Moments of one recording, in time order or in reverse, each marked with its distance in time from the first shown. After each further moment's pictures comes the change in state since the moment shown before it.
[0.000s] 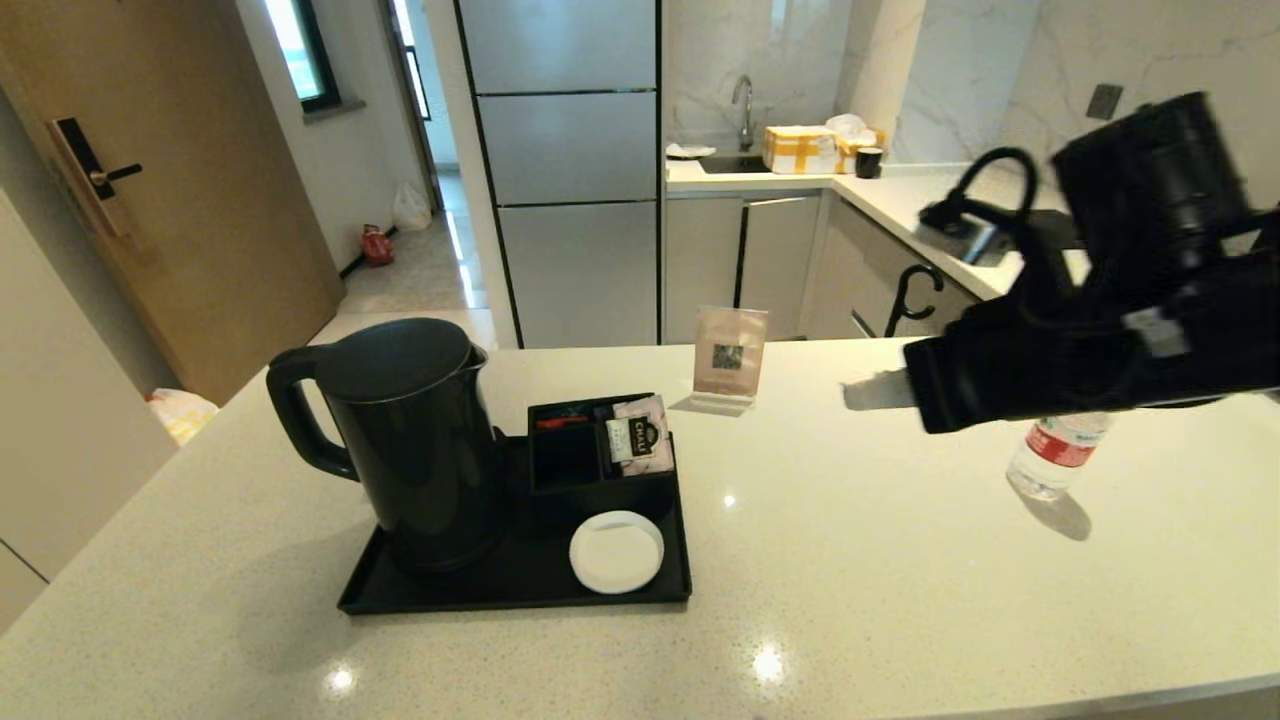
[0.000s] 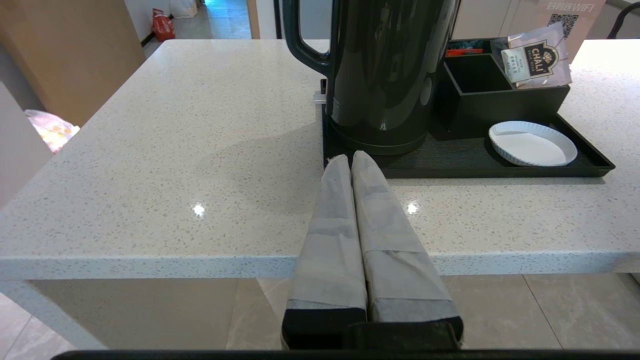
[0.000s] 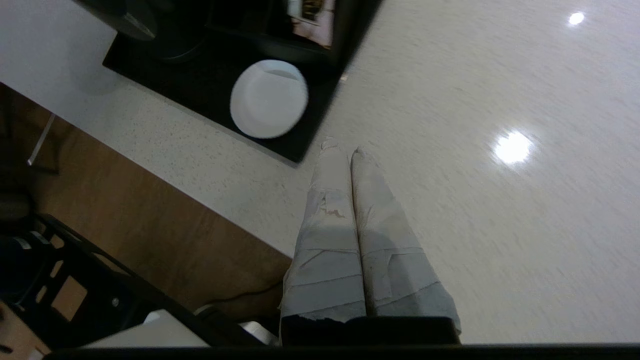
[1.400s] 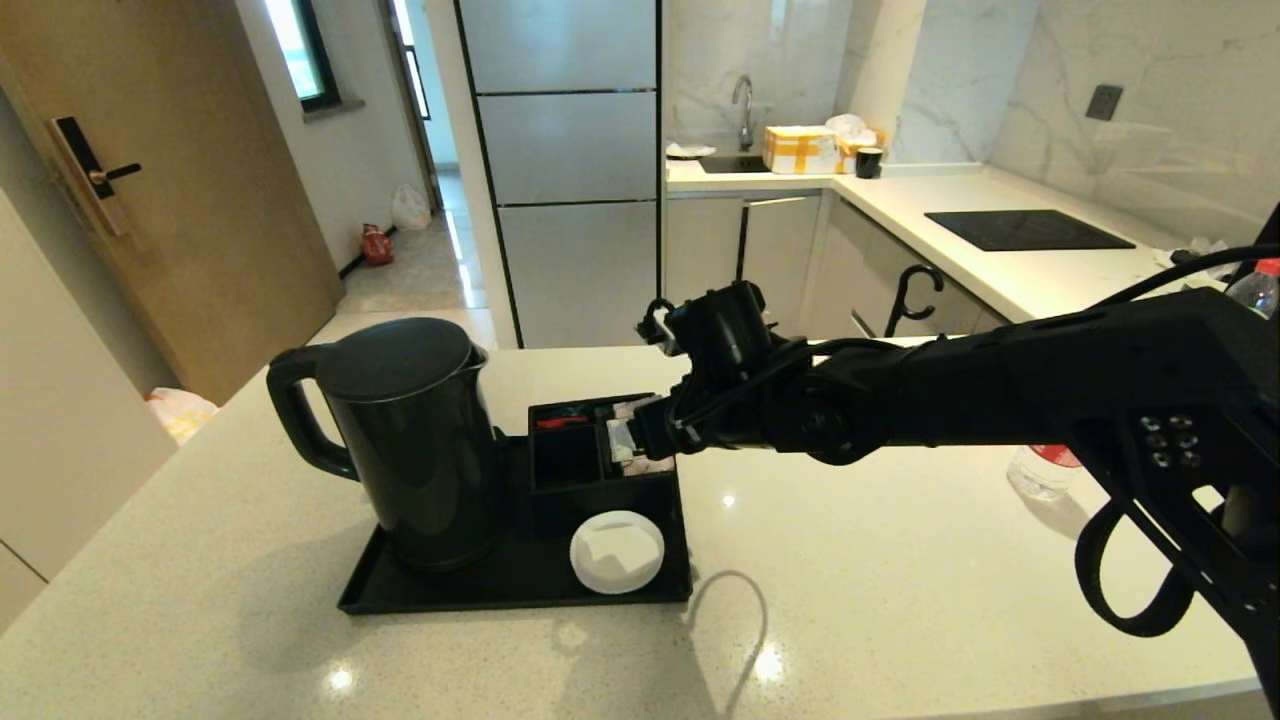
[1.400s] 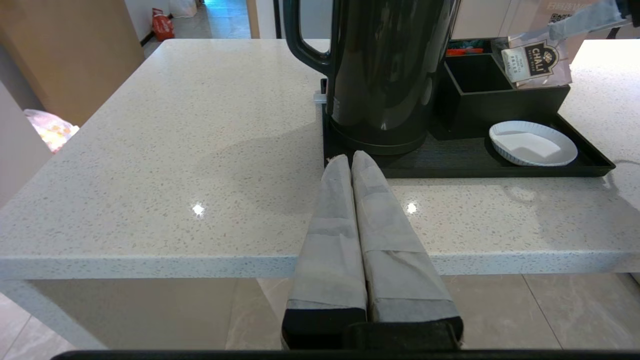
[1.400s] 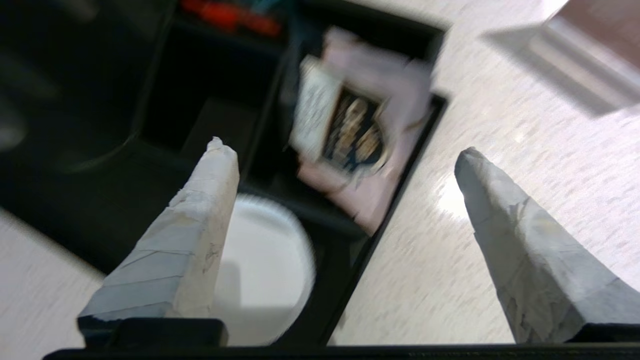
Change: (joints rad) left arm 0.000 0.000 0.000 0.000 0.000 0.000; right arm 0.148 0.642 -0.365 -0.352 -0.269 -0.039
